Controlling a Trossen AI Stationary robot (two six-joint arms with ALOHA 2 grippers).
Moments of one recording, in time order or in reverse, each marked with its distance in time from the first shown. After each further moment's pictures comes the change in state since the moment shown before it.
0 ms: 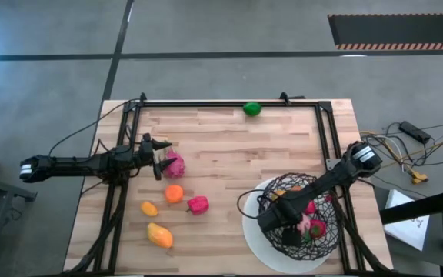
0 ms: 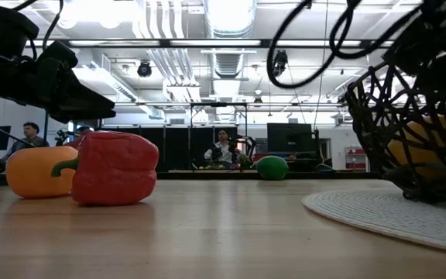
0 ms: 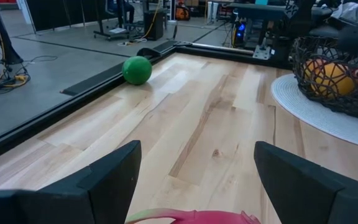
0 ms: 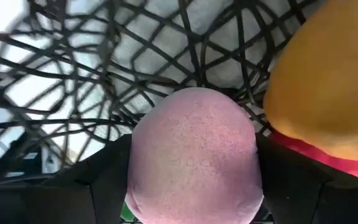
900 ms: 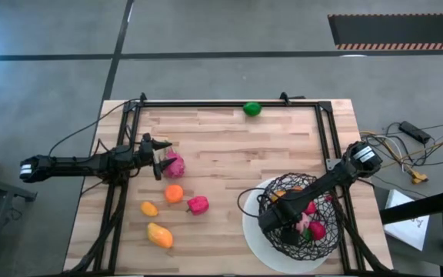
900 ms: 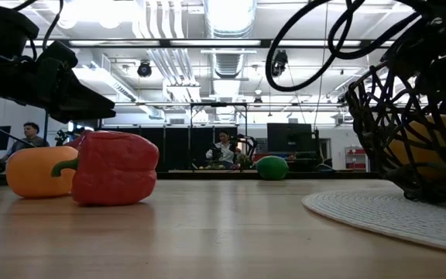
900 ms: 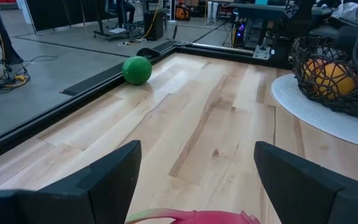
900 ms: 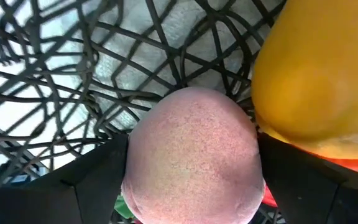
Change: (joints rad) left arm 0.000 0.000 0.000 0.000 0.000 0.000; right arm 0.000 0.000 -0.007 0.011 0.062 0.069
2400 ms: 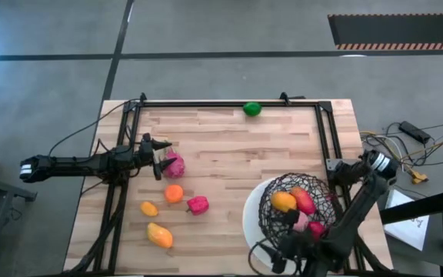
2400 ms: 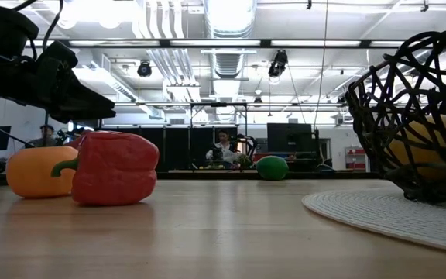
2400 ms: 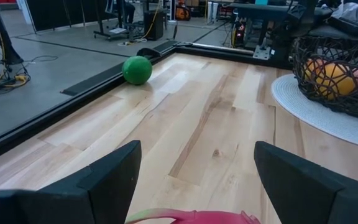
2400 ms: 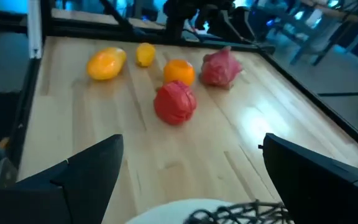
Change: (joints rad) left arm 0.000 0.000 0.000 0.000 0.000 0.000; right arm 0.417 -0.024 0.092 0.561 1.431 0.092
